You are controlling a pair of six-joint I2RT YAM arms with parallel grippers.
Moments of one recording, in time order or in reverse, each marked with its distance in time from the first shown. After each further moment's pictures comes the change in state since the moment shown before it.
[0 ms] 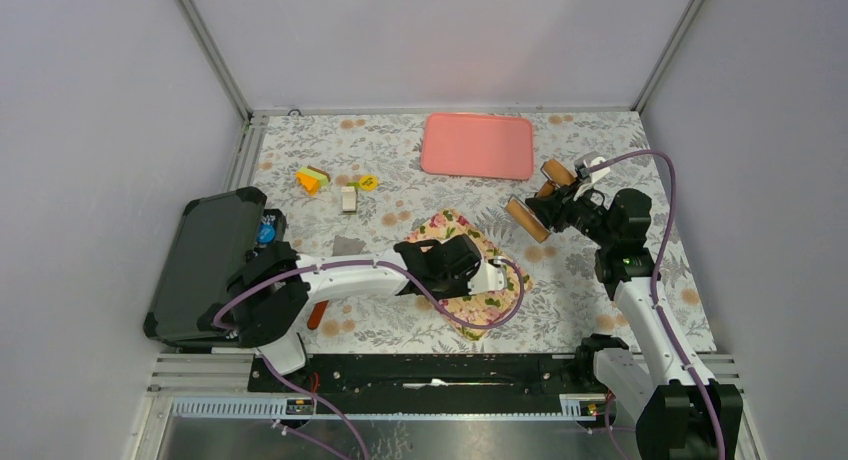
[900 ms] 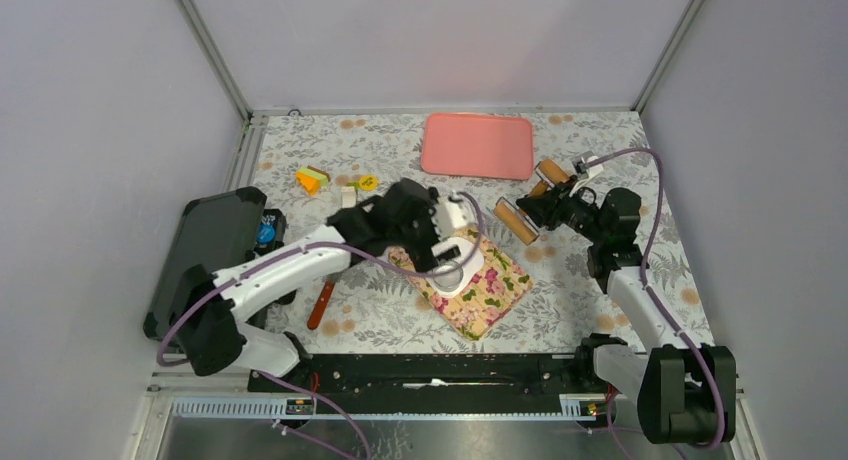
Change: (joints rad) left arm 0.179 -0.243 0.043 -0.048 0.097 -0.011; right arm 0.003 0.121 -0.050 0.201 -0.049 0.198
